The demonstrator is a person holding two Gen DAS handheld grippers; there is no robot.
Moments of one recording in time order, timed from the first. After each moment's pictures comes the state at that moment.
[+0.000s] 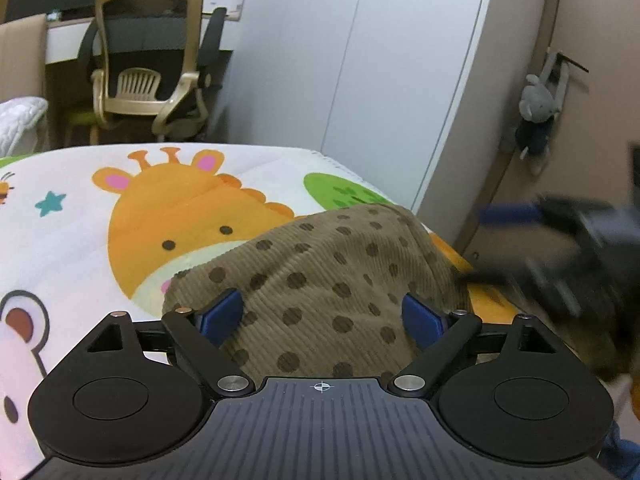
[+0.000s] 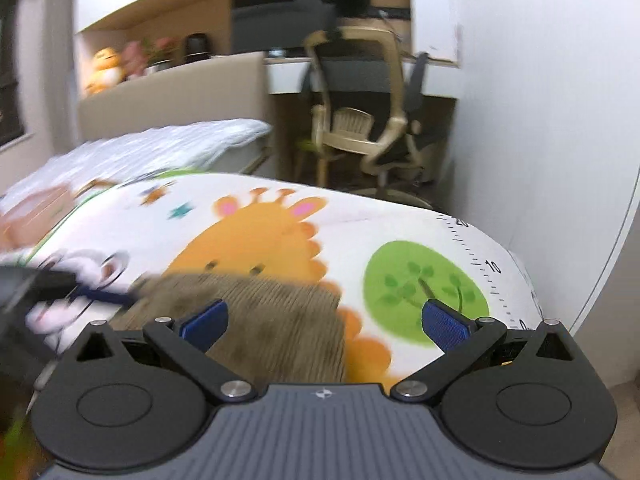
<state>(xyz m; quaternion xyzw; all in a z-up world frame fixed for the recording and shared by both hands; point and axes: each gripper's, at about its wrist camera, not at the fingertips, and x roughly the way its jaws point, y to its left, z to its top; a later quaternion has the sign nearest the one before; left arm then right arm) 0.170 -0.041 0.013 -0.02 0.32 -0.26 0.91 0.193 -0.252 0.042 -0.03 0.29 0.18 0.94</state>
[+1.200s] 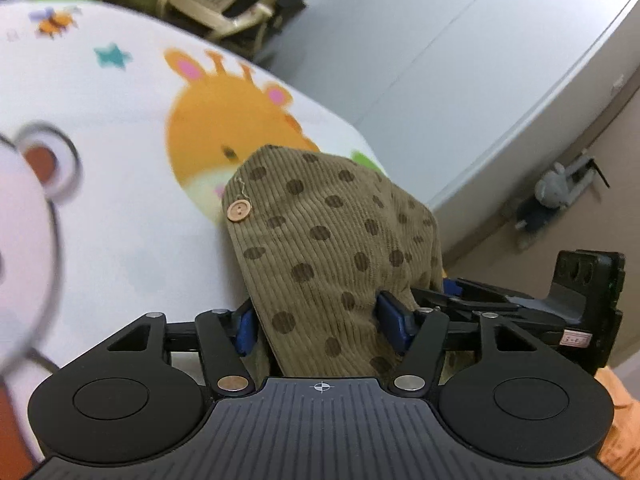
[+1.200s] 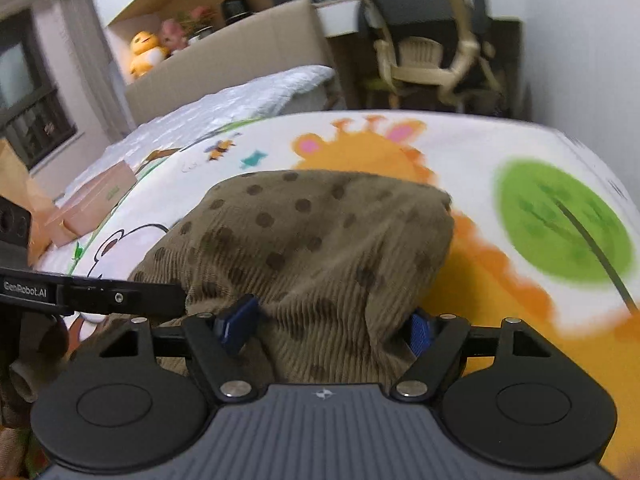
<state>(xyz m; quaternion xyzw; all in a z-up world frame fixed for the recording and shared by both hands) 0.186 0.048 -0.020 -0.22 0.38 -0.23 0.87 0.217 -0.183 0.003 0.02 0.36 0.29 0.89</state>
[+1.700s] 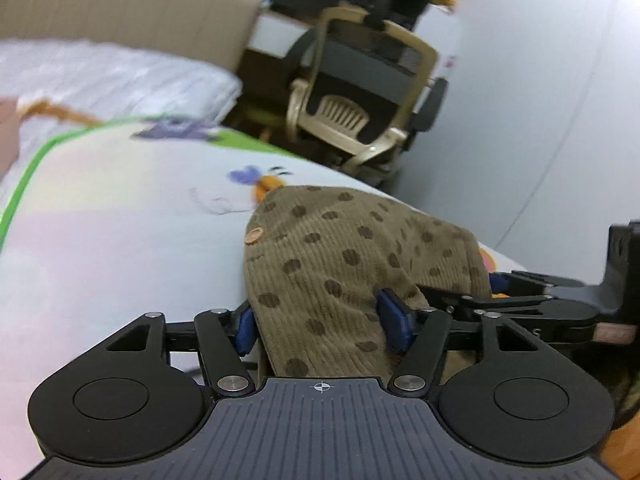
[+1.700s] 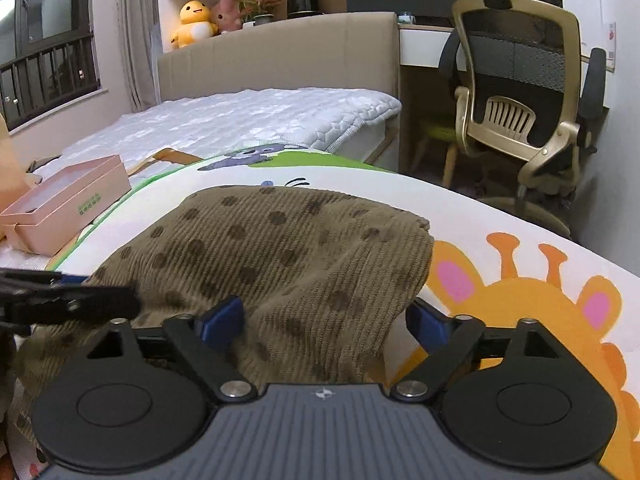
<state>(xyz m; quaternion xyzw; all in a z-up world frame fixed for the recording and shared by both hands) 0.243 0.217 -0.018 -0.19 0.28 -0.06 0.94 0.340 -0.008 -0.003 -0.06 0.31 0.32 0.89</state>
